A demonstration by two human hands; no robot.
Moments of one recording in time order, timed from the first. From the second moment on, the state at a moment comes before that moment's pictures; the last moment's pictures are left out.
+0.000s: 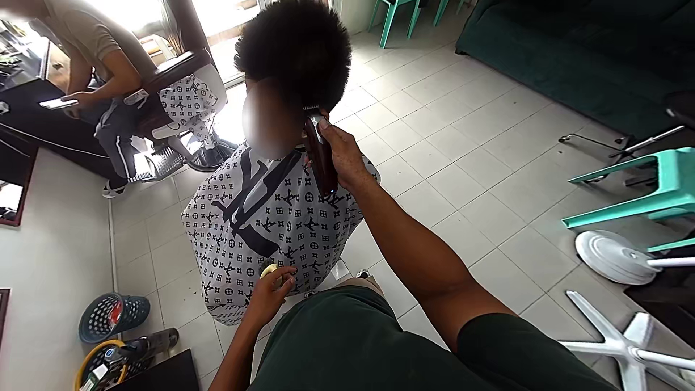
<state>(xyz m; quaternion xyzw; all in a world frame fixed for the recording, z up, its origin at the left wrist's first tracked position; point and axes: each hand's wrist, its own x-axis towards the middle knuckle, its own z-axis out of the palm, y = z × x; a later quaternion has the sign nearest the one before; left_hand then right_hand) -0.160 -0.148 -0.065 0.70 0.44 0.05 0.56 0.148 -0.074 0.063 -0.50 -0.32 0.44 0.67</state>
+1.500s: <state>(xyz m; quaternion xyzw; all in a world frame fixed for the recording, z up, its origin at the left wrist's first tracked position) -0.085 -0.068 0.033 0.72 0.29 0.06 0.63 0.165 -0.147 0.054 -0.47 -0.25 0.54 0.66</state>
